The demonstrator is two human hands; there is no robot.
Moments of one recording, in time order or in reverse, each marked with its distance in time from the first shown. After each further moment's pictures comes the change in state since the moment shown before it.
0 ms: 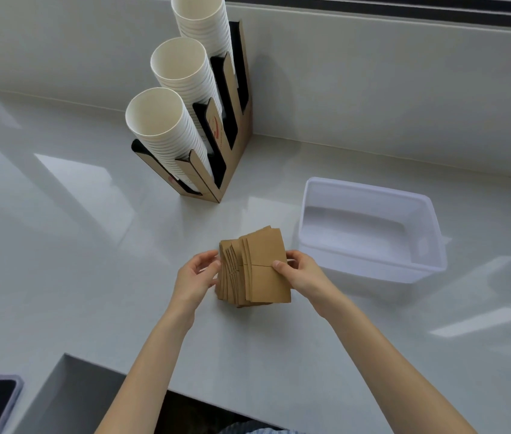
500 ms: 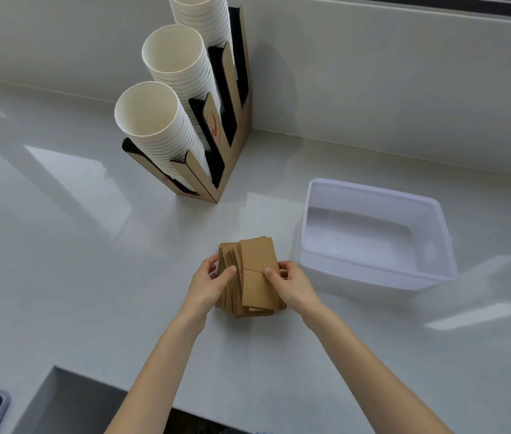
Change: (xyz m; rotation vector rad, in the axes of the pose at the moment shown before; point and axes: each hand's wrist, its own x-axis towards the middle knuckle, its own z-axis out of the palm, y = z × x) left_hand 0.015 -0.002 0.020 0.105 -0.075 -0.127; right_hand 0.022 0.007 0.021 -0.128 0.091 0.093
